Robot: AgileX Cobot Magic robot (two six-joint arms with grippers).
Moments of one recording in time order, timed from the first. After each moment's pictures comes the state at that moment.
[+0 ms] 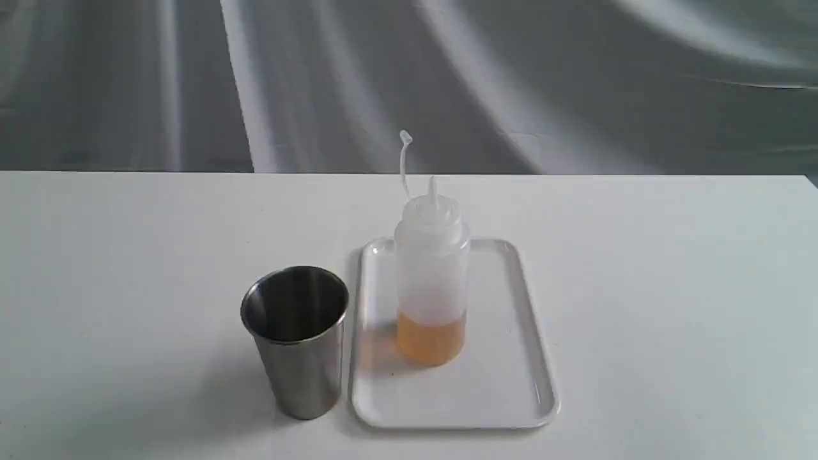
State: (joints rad) left arm -0.02 0.00 0.00 -0.01 0.27 0.04; right arm -0.23 0.09 -0.12 -0.01 -0.03 0.01
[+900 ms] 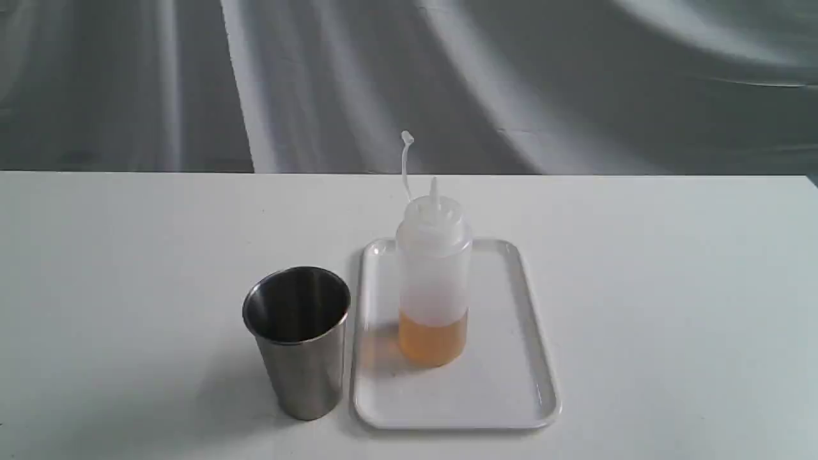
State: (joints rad) left arm -0.02 0.00 0.00 -0.01 0.27 0.04; right arm -0.23 0.04 0.00 -0.12 0.03 0.01
